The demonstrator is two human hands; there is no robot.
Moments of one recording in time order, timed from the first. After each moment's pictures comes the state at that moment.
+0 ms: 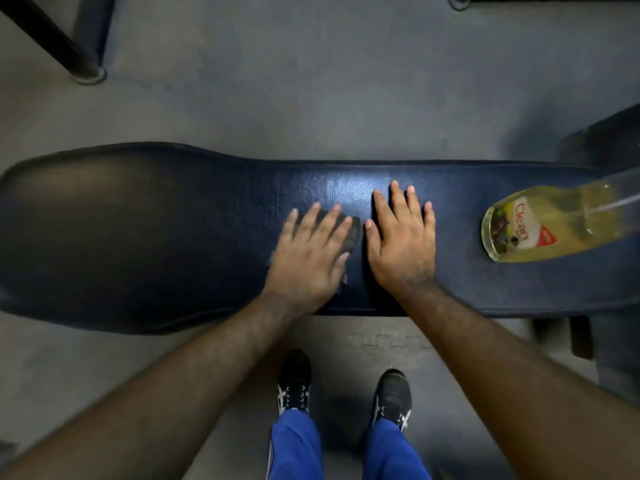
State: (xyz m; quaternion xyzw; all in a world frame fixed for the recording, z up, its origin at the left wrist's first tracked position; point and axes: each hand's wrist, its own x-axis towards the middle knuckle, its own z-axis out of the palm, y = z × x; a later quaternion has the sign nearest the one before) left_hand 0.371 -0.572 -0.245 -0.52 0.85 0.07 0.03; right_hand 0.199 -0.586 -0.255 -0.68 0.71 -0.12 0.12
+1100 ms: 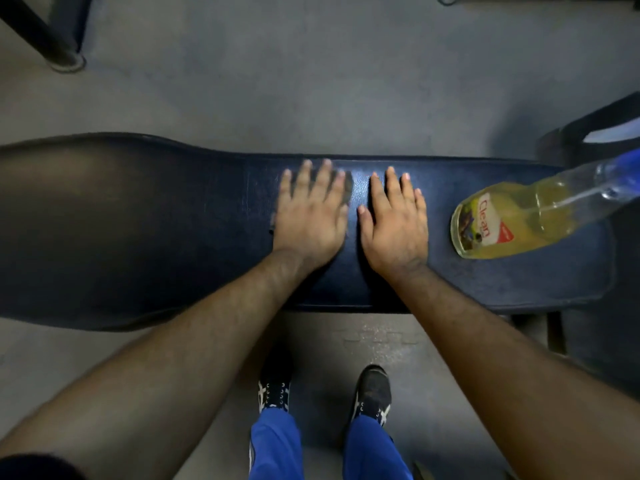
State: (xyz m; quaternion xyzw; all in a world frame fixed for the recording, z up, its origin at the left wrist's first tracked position) left_hand 0.310 -0.630 -0.247 -0.61 0.79 0.05 0.05; right_hand 0.160 -0.601 -0.262 -0.69 0.71 -0.09 0.11
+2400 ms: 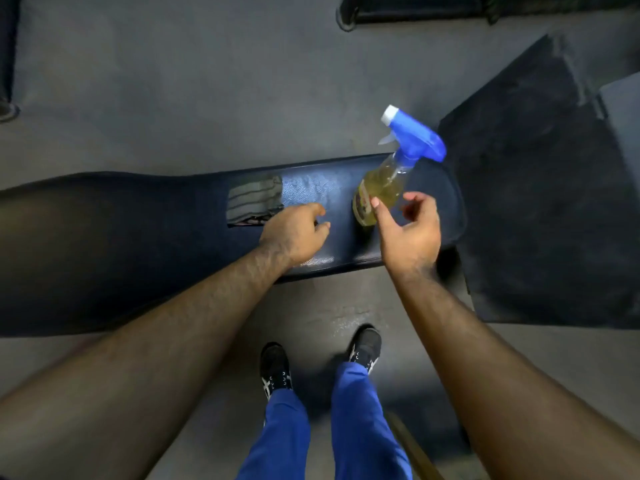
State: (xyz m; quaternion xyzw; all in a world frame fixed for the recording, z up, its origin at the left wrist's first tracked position) left_hand 0.240 -0.573 -0.121 -0.56 0.76 0.33 0.00; right_hand 0.074 -0.504 -0.103 -0.30 0.83 -0.42 0.23
